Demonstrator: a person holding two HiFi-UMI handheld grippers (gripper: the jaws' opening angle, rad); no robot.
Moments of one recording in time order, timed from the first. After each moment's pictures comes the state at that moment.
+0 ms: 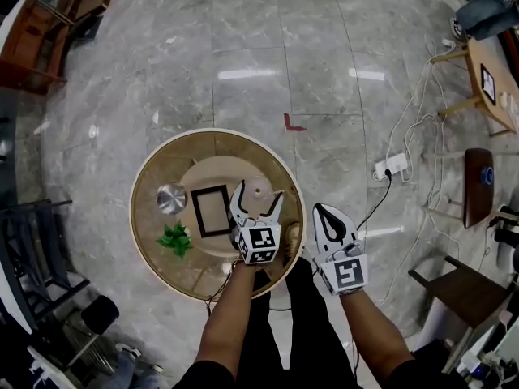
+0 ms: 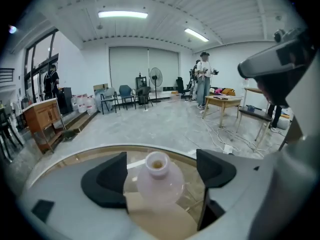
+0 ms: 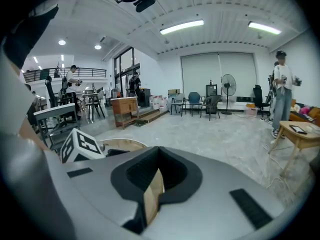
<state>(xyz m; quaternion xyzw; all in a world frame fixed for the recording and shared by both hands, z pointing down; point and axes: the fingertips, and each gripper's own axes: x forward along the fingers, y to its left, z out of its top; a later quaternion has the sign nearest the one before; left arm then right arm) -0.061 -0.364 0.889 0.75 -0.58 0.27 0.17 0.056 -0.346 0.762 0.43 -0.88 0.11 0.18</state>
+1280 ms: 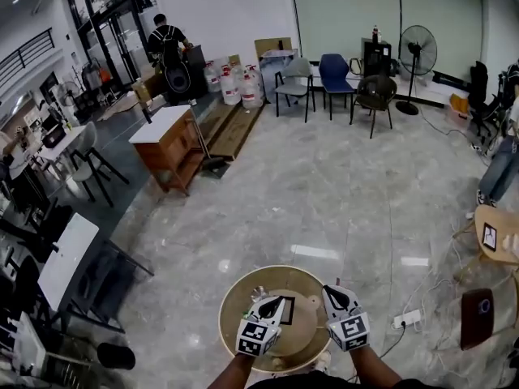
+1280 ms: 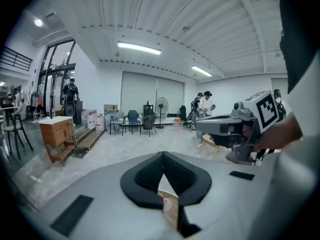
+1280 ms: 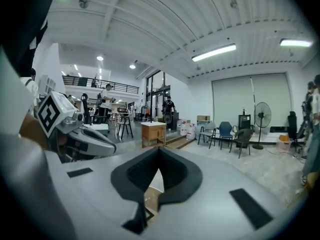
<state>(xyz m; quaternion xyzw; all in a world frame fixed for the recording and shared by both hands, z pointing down) -0.141 -0.230 0.454 0.77 -0.61 0.13 0.15 -0.040 -0.288 0.425 0.28 -0.96 0.02 0.09</state>
